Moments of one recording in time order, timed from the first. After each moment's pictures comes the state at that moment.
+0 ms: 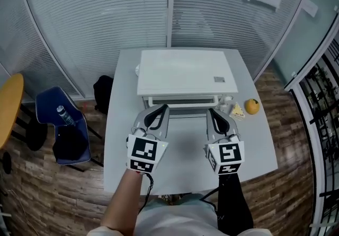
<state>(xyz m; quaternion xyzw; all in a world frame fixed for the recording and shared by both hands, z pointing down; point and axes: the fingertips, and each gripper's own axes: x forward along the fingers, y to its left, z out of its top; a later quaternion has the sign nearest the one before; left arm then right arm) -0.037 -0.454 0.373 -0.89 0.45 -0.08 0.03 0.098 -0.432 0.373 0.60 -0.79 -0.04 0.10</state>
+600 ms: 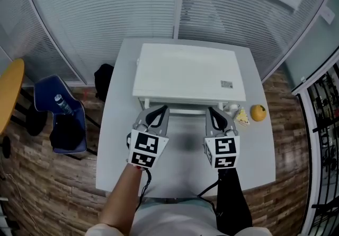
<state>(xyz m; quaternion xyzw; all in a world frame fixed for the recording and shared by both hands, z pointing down) -0.026 -0.508 0.447 -0.87 0.47 -0.15 -0.03 0.115 -0.504 0.439 0.57 -0.80 0.01 0.17</state>
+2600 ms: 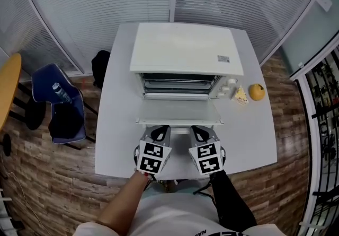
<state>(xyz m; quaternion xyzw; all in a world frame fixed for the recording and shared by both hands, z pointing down) -0.009 -0.385 0.575 -0.85 0.43 -0.23 -0.18 0.079 -0.377 0.567 0.49 -0.80 0.14 0.31</state>
